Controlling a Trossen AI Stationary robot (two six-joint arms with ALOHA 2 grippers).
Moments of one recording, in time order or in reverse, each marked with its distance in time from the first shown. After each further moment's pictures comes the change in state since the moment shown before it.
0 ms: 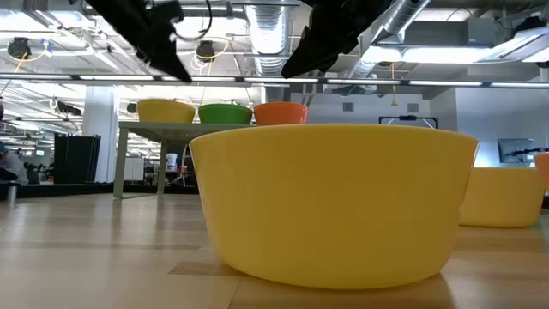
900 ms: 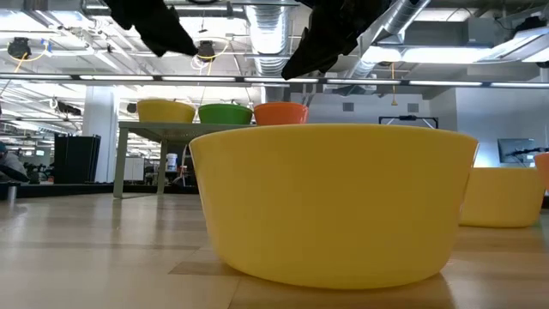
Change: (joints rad) left arm -0.594 0.186 -0.001 0.131 0.070 -0.313; right arm -0.007 0.000 -0.001 0.000 0.000 0.001
